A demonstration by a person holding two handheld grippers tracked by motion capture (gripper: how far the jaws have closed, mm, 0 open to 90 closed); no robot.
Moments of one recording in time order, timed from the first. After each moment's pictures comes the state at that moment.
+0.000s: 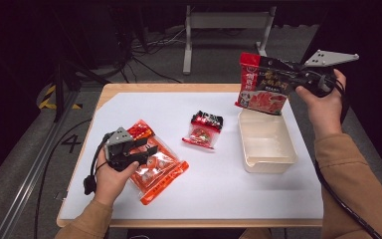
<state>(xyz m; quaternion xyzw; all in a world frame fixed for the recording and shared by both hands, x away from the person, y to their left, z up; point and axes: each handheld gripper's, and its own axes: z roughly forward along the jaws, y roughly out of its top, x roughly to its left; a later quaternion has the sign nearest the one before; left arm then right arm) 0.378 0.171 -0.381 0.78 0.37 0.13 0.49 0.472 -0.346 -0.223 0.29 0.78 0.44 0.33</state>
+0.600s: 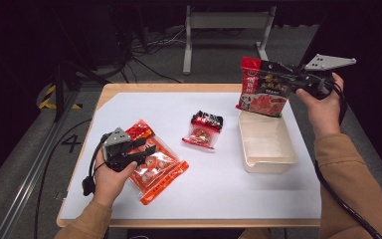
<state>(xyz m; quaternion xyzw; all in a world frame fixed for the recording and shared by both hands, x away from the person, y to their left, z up) 0.376 0.176 -0.382 0.77 0.38 0.13 0.49 0.484 -0.358 -0.242 0.28 0.79 0.45 0.32</state>
